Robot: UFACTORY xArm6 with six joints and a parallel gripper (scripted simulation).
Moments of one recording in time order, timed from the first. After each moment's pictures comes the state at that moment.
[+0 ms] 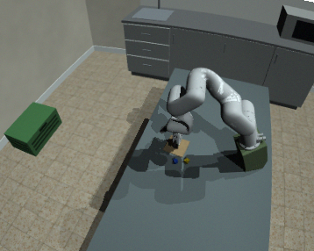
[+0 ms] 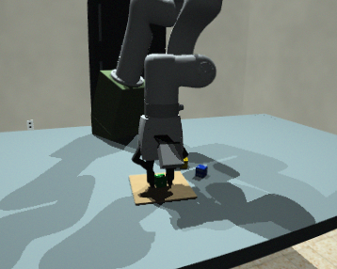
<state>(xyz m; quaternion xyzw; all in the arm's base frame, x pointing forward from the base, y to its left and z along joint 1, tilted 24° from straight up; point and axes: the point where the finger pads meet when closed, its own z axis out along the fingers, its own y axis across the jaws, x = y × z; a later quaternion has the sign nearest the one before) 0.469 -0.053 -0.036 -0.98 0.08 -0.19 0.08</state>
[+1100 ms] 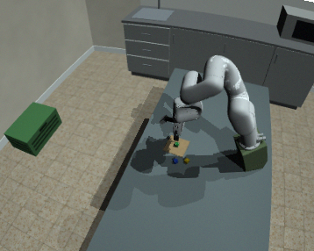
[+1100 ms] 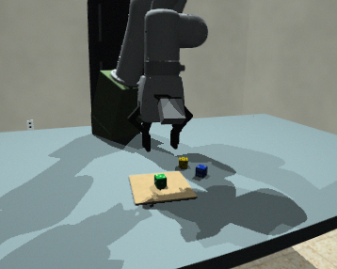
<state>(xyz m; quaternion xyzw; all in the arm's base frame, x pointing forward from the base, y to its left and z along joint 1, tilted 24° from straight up) 0.436 -0.065 0.045 -0.98 0.08 -0.19 0.09</state>
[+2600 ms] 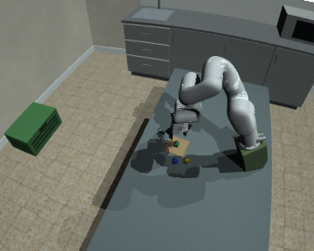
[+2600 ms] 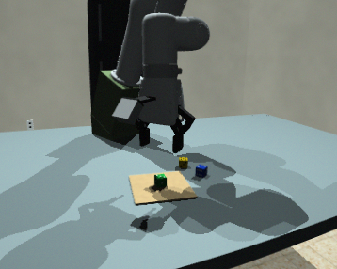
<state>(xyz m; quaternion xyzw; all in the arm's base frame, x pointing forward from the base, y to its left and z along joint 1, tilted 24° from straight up) 0.437 -0.064 0.039 -0.84 0.50 -0.14 0.17</state>
